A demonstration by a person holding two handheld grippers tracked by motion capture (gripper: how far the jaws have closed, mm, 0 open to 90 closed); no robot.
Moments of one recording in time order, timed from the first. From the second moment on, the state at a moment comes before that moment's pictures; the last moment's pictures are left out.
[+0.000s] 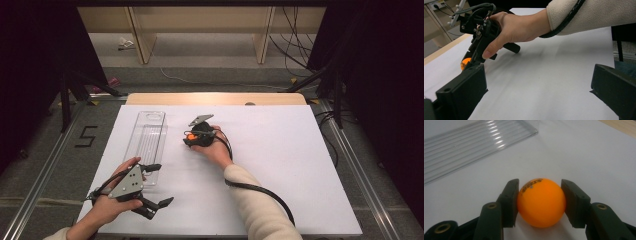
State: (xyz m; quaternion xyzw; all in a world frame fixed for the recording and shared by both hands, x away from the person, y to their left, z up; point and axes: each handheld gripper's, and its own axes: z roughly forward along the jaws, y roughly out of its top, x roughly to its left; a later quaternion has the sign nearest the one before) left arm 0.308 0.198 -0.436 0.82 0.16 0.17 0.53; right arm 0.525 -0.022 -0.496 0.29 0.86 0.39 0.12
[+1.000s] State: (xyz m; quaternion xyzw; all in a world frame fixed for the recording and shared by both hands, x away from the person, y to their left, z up) left arm 0.308 0.197 -0.436 0.82 0.16 0.17 0.53; right arm 0.518 -0.033 -0.480 0.29 0.85 0.42 0.13
